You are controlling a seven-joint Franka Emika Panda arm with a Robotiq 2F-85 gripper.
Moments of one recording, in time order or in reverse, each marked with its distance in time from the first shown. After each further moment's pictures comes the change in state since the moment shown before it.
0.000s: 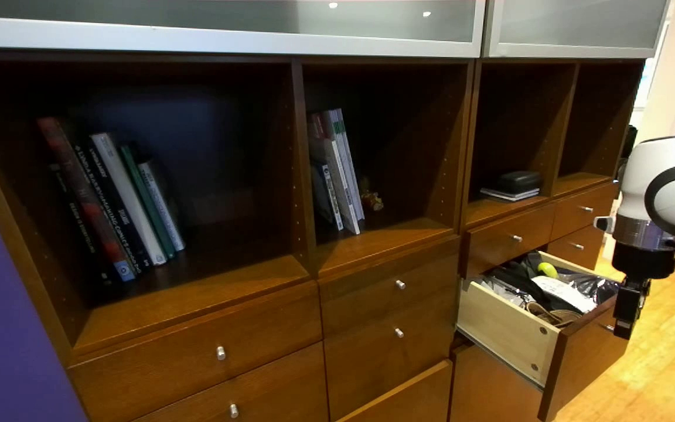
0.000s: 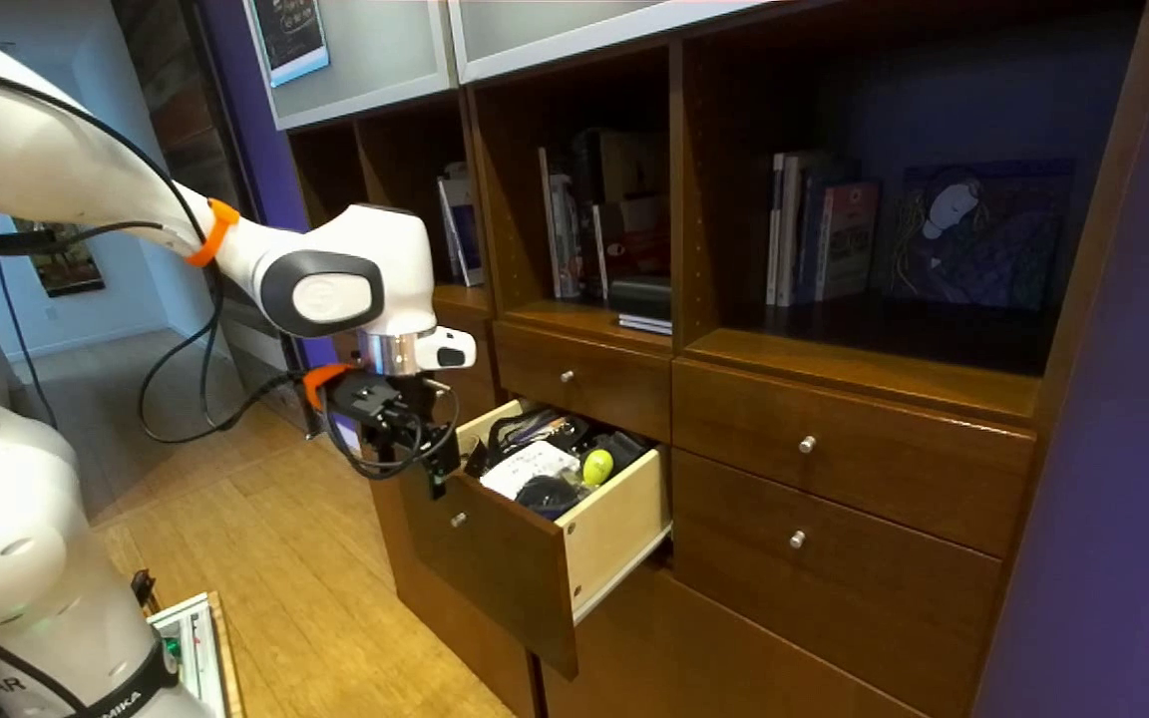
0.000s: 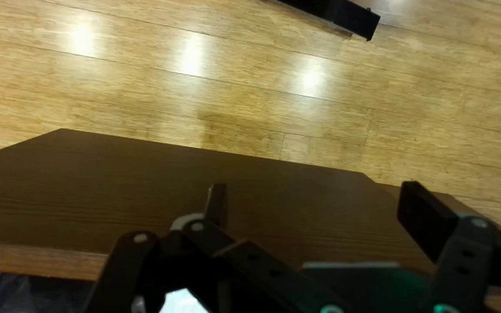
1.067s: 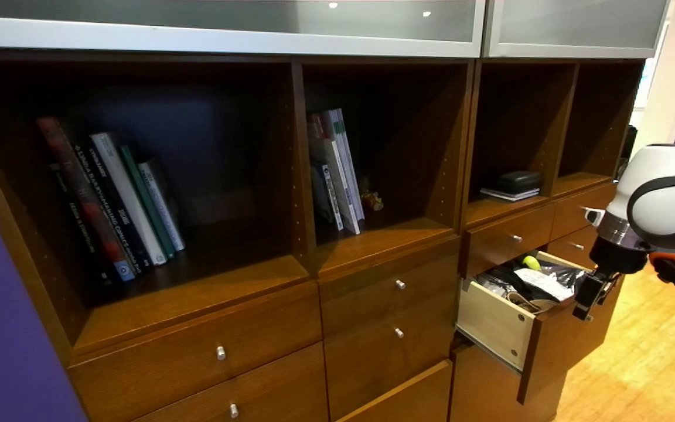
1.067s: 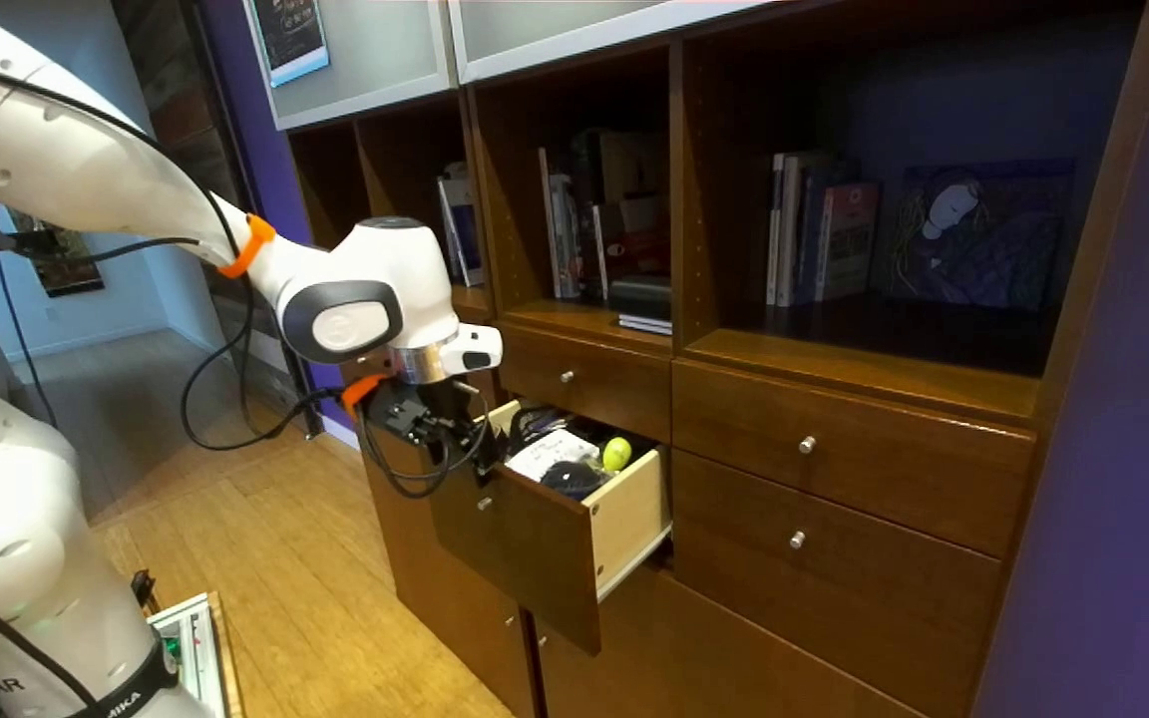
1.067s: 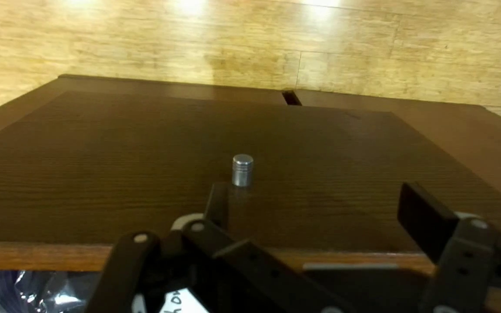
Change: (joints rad) arm -0.008 0.103 -0.010 0.004 0.093 0.307 -0.003
